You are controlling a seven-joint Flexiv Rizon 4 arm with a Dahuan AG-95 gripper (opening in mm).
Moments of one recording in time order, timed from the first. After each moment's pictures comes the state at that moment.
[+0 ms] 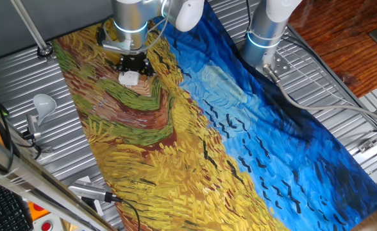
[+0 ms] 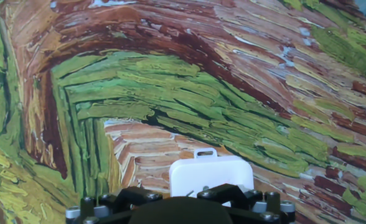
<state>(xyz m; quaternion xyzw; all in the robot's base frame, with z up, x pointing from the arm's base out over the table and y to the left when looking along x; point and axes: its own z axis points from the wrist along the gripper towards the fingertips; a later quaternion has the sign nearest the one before) 0.481 -0.145 0.015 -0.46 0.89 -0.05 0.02</state>
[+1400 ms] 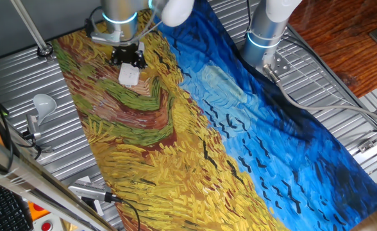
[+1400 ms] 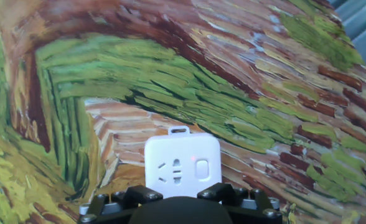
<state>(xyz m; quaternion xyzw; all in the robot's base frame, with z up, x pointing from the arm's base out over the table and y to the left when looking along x) 0.493 -0.172 0.045 -0.47 0.88 -0.04 0.00</state>
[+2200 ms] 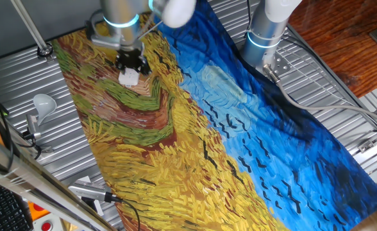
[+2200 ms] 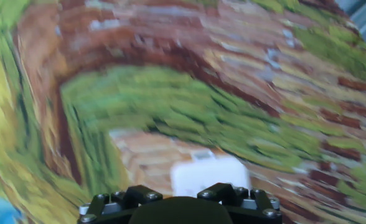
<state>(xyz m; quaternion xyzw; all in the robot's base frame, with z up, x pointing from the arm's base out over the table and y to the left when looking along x) 0.481 -0.121 0.042 -0.41 0.91 -0.03 0.00</state>
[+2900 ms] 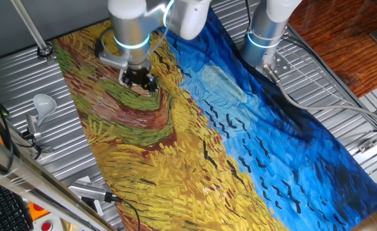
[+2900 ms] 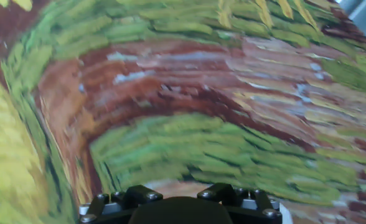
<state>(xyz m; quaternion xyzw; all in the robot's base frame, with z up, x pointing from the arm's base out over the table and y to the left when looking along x) 0.492 -0.062 0.032 -0.38 0.93 -0.03 0.00</state>
